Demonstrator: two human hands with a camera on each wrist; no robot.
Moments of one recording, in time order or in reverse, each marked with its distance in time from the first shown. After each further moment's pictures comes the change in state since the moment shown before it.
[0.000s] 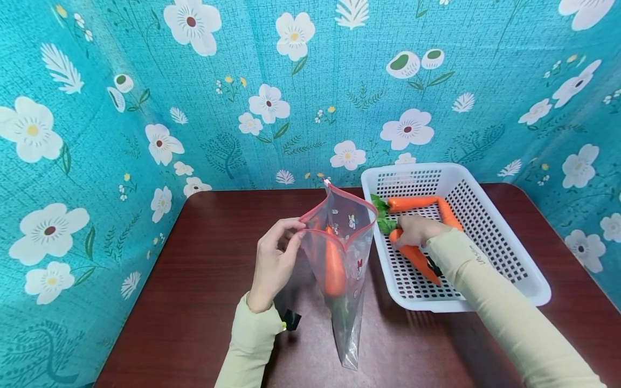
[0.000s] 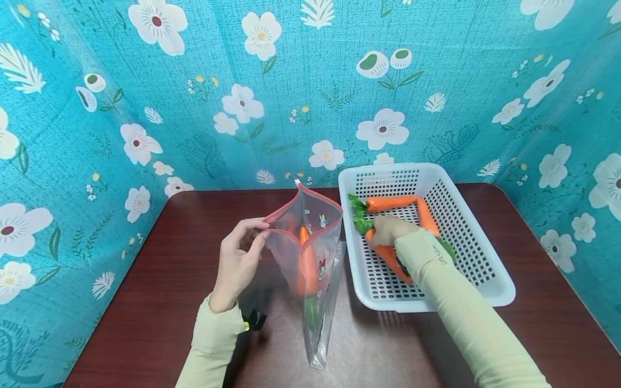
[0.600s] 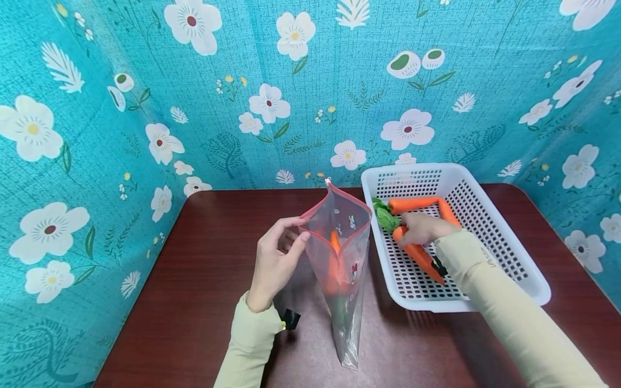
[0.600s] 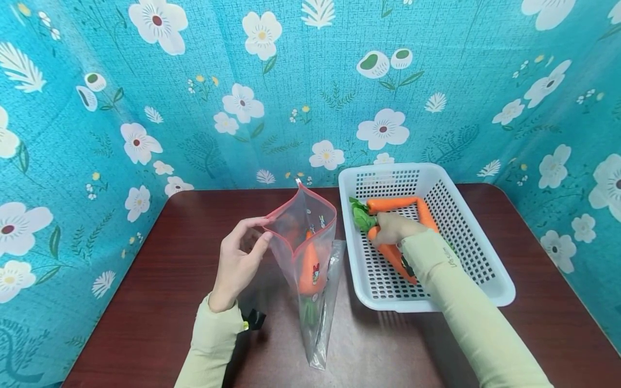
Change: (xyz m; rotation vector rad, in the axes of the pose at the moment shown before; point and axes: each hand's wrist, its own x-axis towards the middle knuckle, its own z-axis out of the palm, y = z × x) left_hand -0.001 -0.005 -0.002 -0.043 -0.032 0.007; right_hand -0.014 0.006 -0.010 -0.012 0.020 -0.082
